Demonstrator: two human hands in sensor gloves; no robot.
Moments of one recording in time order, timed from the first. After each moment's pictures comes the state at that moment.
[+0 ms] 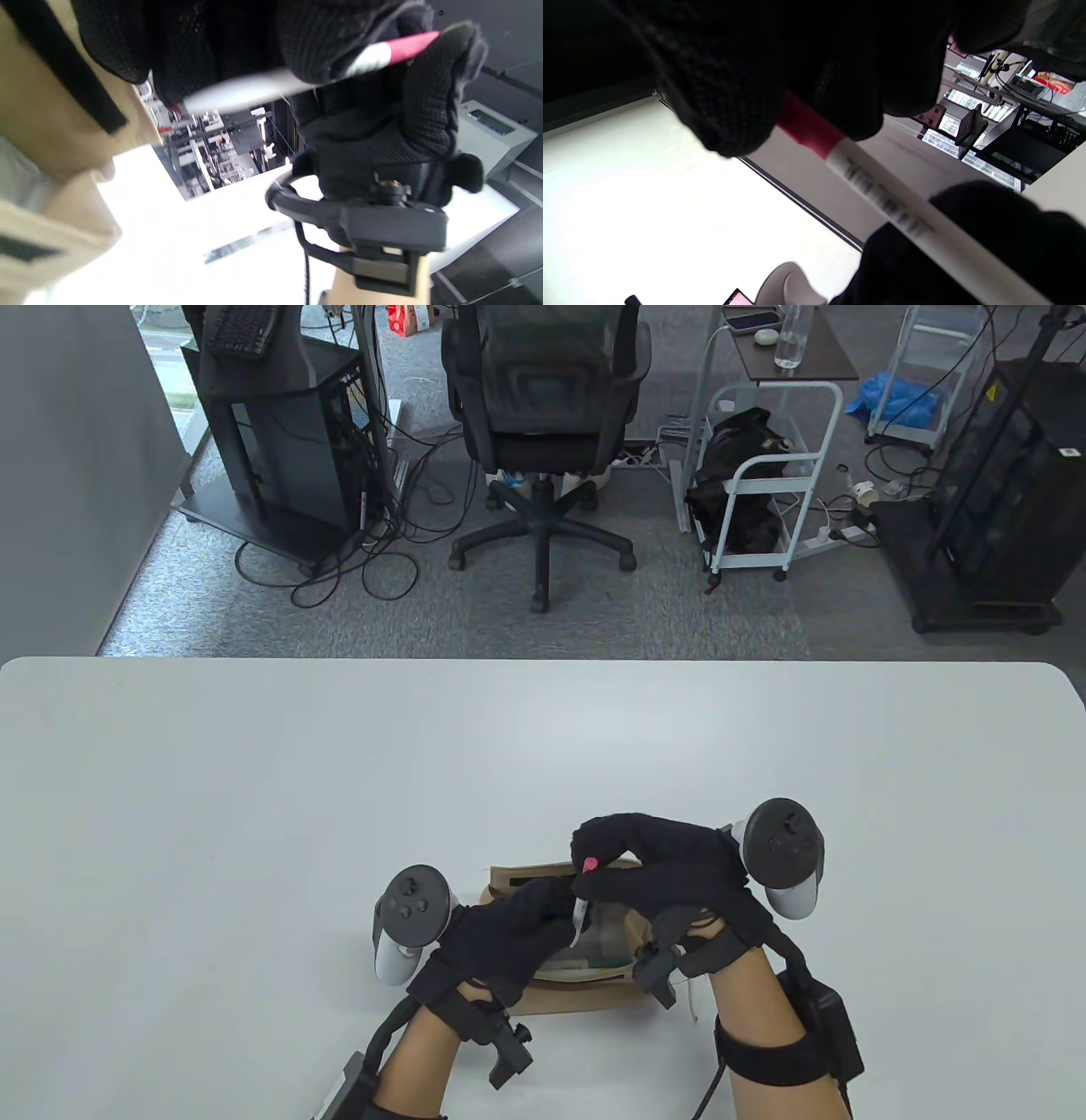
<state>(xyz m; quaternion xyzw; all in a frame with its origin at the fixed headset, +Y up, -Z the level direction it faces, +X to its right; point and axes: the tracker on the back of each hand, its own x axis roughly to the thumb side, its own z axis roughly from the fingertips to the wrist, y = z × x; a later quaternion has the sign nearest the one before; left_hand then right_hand) -0.114 -0.685 -0.293 -0.06 -0.30 0.58 0.75 0.131 -0.593 -0.318 0.29 -0.07 0.77 0.57</state>
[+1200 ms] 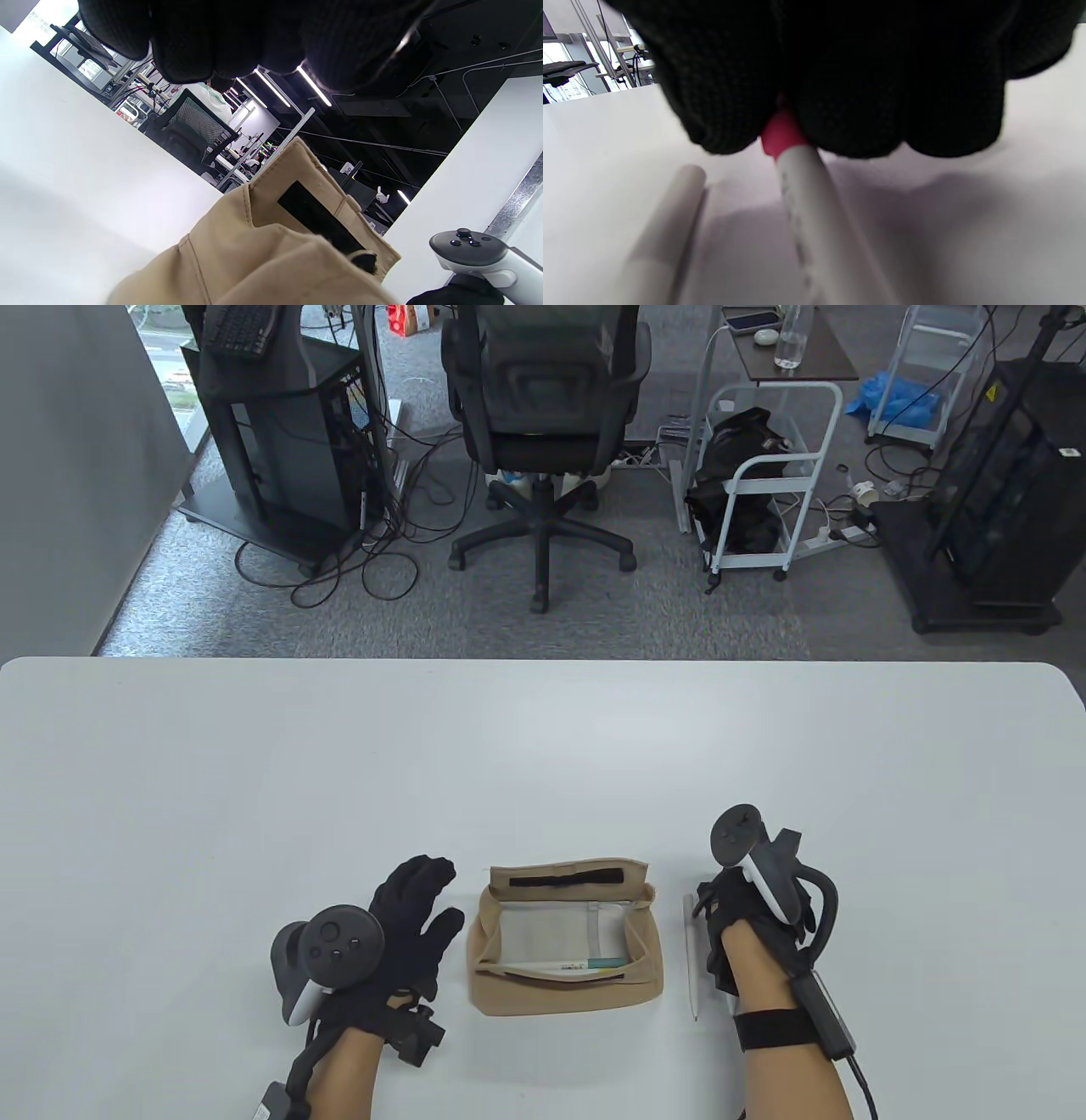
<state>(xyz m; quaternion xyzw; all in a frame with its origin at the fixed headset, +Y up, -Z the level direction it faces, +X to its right) -0.203 -0.716 -0.282 0.08 -0.15 0.37 0.91 0.205 -0.750 -0.379 -0.19 0.06 0.98 0.08</state>
